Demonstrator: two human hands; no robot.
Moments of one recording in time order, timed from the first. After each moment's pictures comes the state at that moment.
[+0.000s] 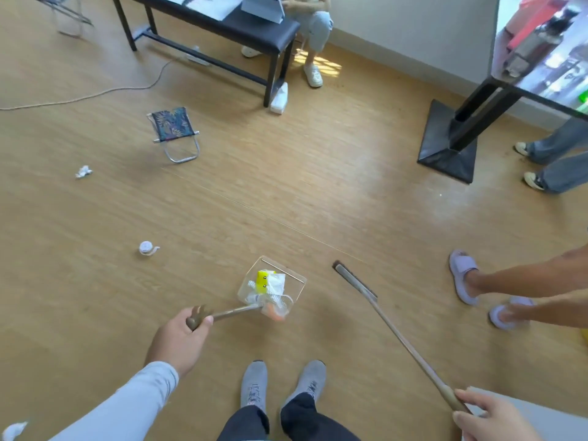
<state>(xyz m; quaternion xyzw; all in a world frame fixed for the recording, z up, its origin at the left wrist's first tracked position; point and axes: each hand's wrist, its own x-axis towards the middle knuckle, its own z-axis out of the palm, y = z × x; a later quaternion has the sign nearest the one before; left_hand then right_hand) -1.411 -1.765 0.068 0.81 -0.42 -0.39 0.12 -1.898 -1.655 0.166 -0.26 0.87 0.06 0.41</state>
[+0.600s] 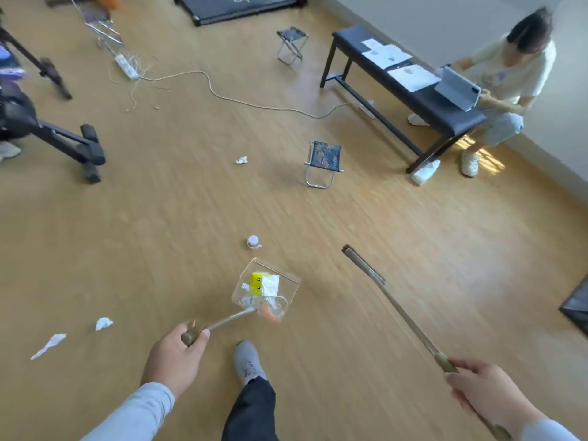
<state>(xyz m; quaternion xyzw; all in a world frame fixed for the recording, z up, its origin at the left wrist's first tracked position) -1.257 -1.680 0.101 0.90 -0.13 -0.31 0.27 -1.684 -1.910 0.180 -0.51 0.73 0.10 0.44</state>
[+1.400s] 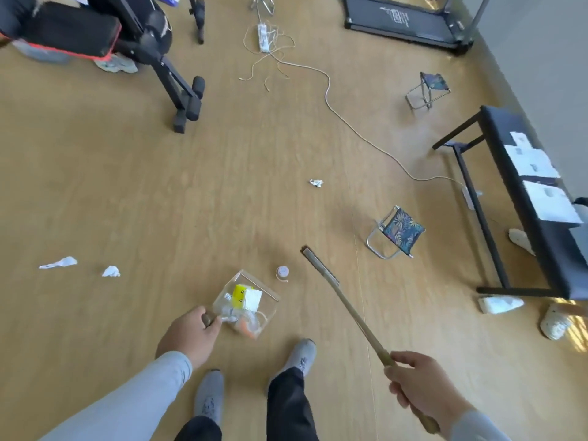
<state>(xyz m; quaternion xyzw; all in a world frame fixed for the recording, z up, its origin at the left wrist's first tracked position) -1.100 -1.813 0.045 0.90 0.03 -0.34 0.27 -1.318 -2.128 0.163 -0.67 0.57 0.23 0.41</state>
